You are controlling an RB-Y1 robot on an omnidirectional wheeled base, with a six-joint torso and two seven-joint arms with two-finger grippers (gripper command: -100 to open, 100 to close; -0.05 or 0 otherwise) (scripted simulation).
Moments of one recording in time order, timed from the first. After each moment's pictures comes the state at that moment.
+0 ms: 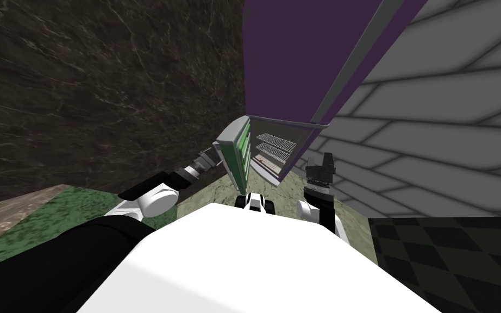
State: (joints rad) left arm 0.76 0.79 0.35 -2.55 1.00 0.20 0.51; right arm 0.50 0.02 -0.04 -2.23 0.09 -0.47 -0.04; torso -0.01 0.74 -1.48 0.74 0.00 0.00
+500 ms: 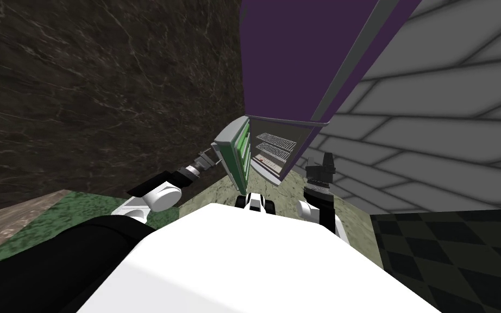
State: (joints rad) left arm 0.72 0.77 0.34 -2.48 0.97 0.20 0.50; right arm 0.50 0.02 -0.05 -2.23 0.09 -0.47 -0.04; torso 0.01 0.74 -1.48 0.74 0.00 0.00
